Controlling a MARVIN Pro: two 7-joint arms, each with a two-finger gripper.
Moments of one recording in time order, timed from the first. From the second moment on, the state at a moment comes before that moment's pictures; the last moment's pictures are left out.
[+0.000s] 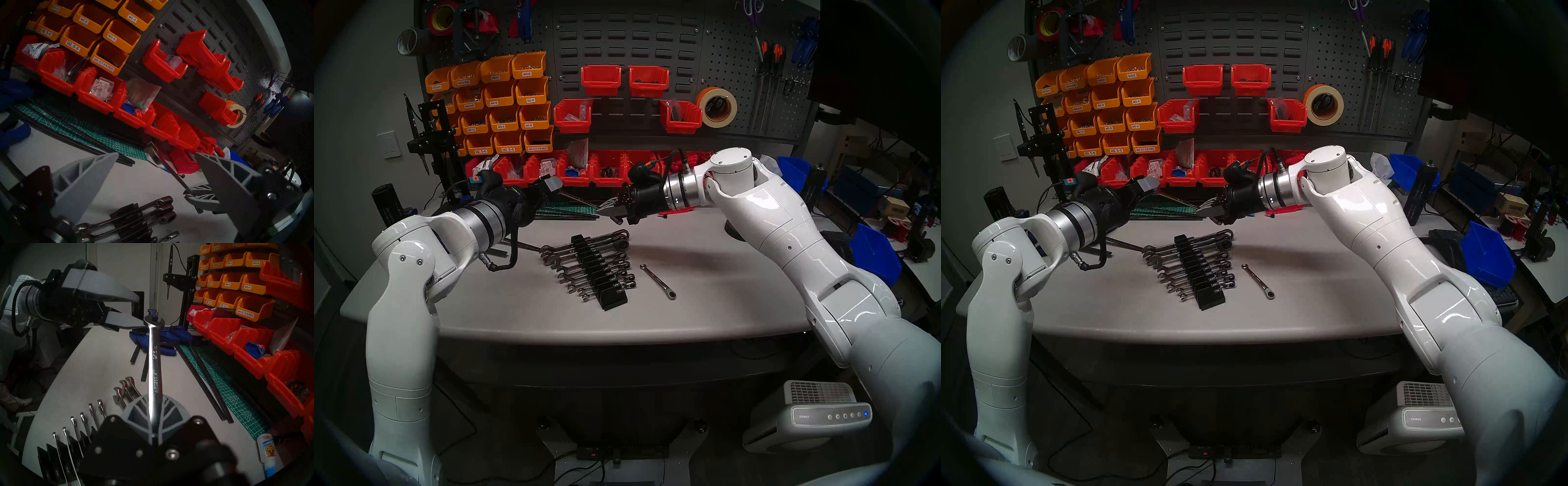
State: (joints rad) left arm 1.52 -1.19 -1.73 -2.20 -1.34 0.74 0.41; right arm -0.57 -1.19 0.87 -1.14 0.41 0.38 1.14
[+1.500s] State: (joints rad) left arm 1.49 -1.23 -1.68 -2.16 -1.30 0.71 0.50; right arm -0.54 -1.27 0.85 -1.09 0.40 0.35 1.18
